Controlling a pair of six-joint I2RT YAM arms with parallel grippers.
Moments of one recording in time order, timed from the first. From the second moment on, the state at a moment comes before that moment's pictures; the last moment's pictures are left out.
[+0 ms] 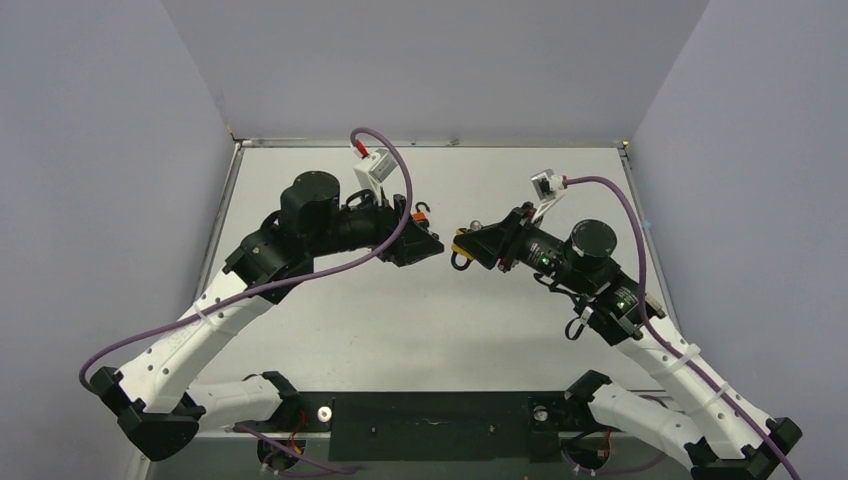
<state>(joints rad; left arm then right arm) -0.77 1.15 1.37 -0.49 0.38 -0.56 0.65 0.86 0.95 -0.13 -0.30 0.64</state>
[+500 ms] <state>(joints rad) -0.70 1.13 1.13 -0.06 0.62 -0.91 0.67 0.83 0.95 0.01 -0.19 0.78</state>
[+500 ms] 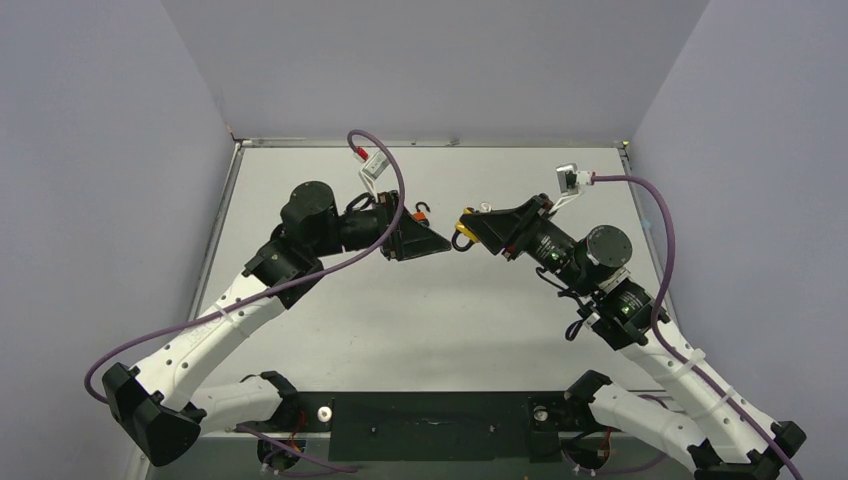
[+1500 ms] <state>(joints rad) -0.69 1.17 1.10 0.14 0.66 -1.08 0.76 0.88 0.95 0.10 -0.05 0.80</state>
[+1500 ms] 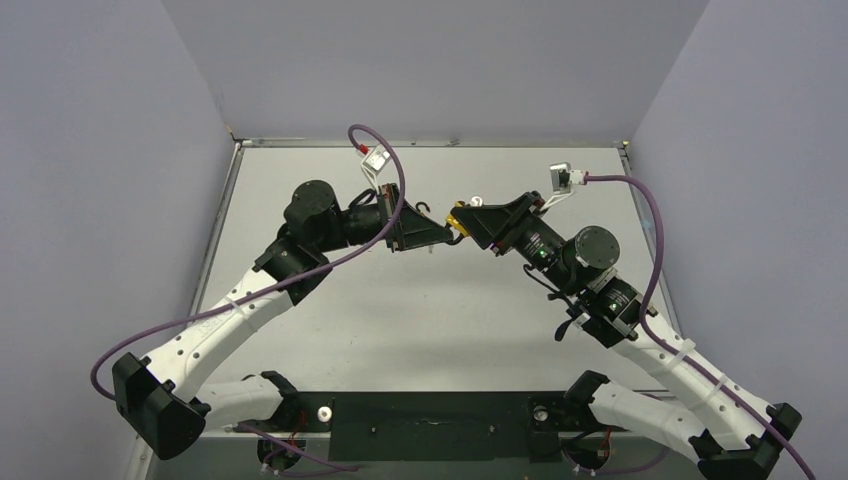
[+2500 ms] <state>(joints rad) -0.66 1.09 1.32 -0.40 0.85 -0.60 0.52 0.77 0.95 0.10 -0.65 0.66</state>
